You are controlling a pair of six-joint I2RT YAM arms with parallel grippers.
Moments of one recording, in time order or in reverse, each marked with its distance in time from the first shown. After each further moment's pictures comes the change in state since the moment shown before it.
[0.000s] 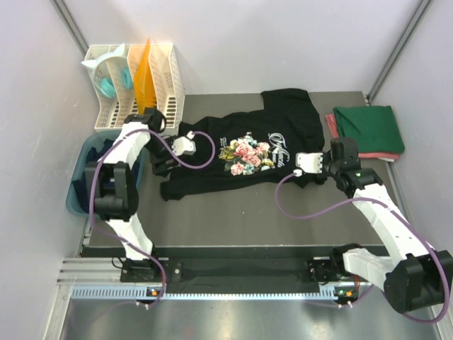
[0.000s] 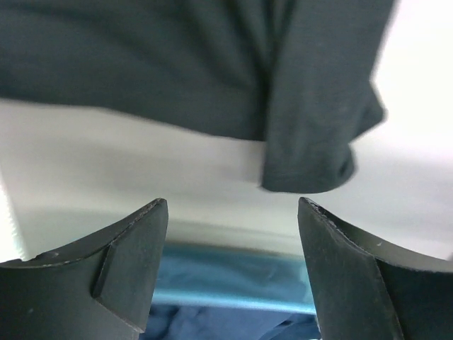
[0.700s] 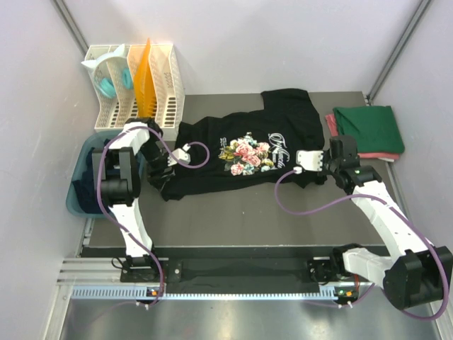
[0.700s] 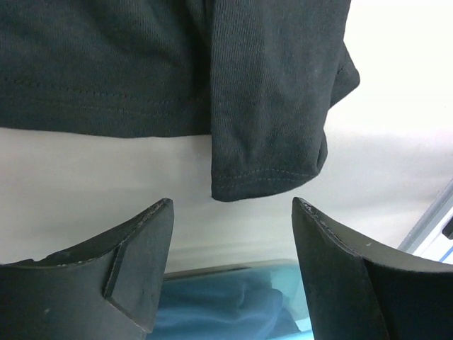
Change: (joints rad) left arm 0.079 0.208 0.042 -0.186 0.011 0.104; right arm 0.000 0.027 0.025 -0.013 0.030 0.028
